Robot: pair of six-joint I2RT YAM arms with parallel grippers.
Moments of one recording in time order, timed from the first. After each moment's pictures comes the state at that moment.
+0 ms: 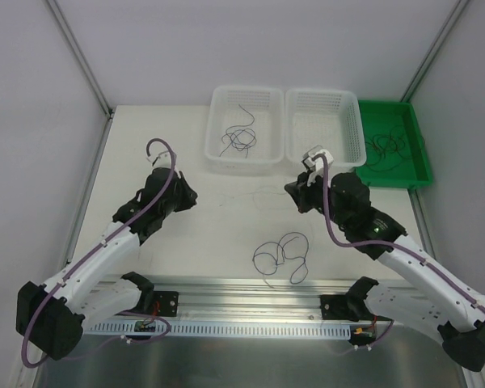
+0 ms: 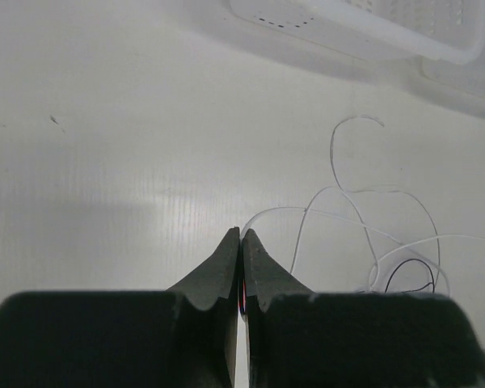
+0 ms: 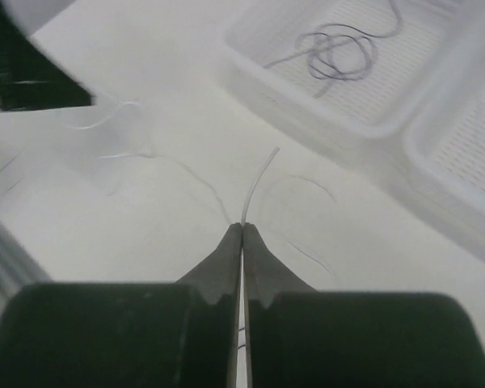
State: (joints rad) left arm -0.49 0.99 0.73 -0.35 -0.16 -0.64; right arm 0.77 0.88 0.88 -0.26 0.01 0.09
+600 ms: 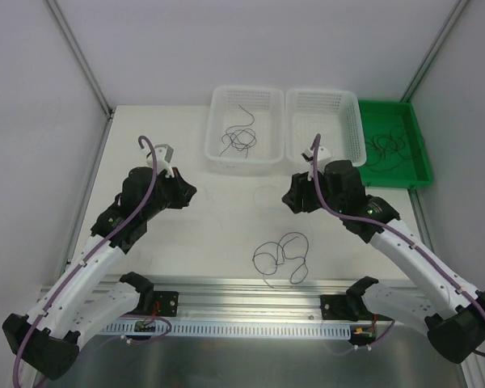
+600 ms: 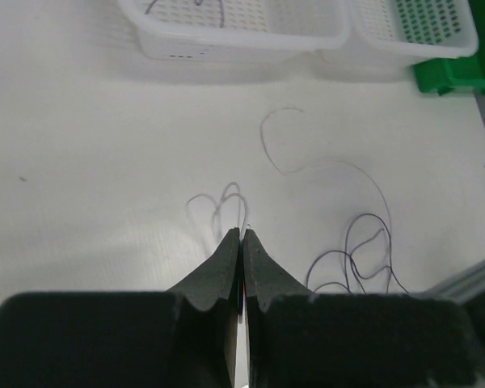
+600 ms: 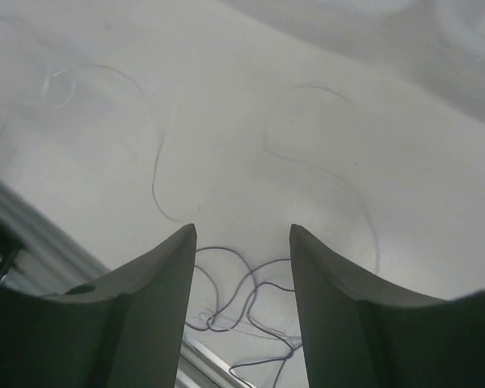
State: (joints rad) left arm -0.46 0.82 0.80 -0.42 0.00 -0.47; right arm 0.59 1.00 0.93 -0.49 -0.08 0.24
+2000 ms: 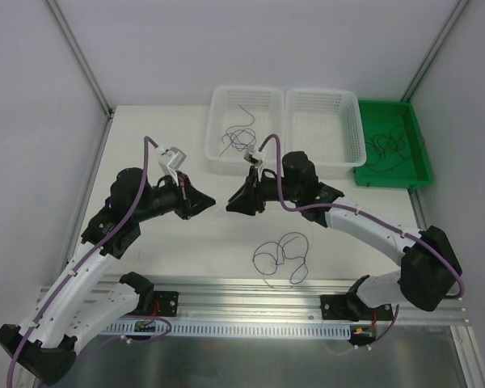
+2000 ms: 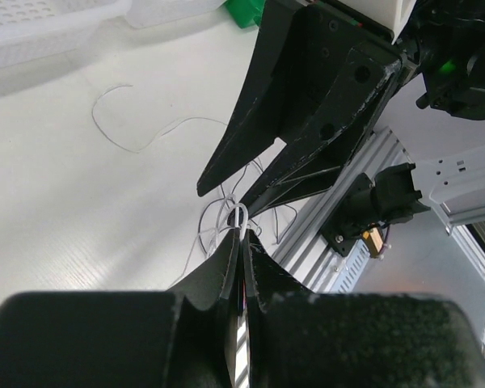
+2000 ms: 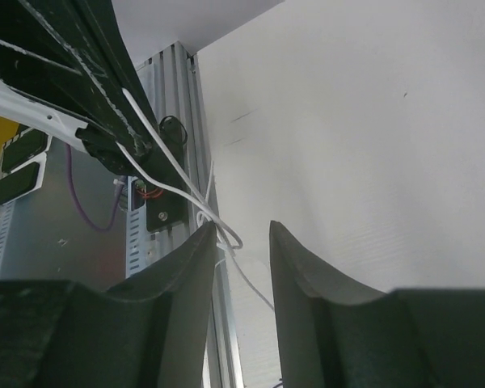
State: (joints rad) left arm -0.48 0.76 0.86 -0.39 0.49 -0.44; right arm 0.77 1.39 0.97 0.14 -0.71 0.26
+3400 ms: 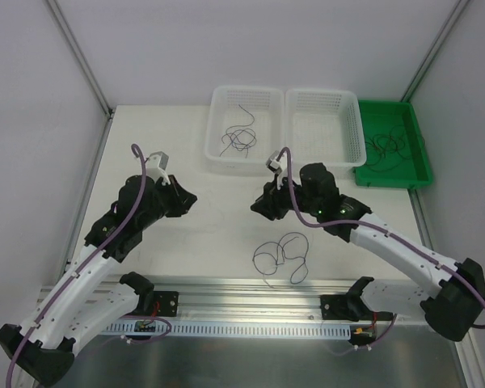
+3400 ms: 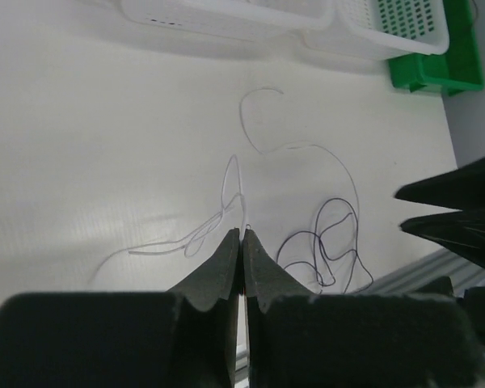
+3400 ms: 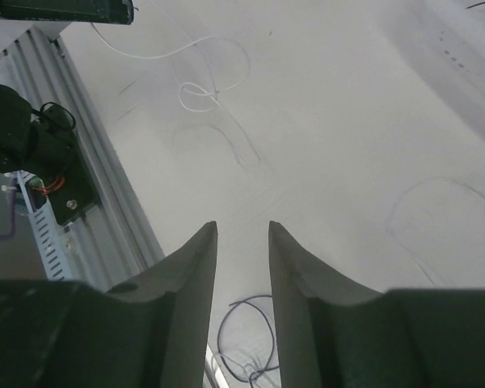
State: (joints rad) left arm -0.50 0.74 0.79 -0.50 0.00 -0.59; right arm 0.77 1.10 0.90 -0.19 -0.33 0.14
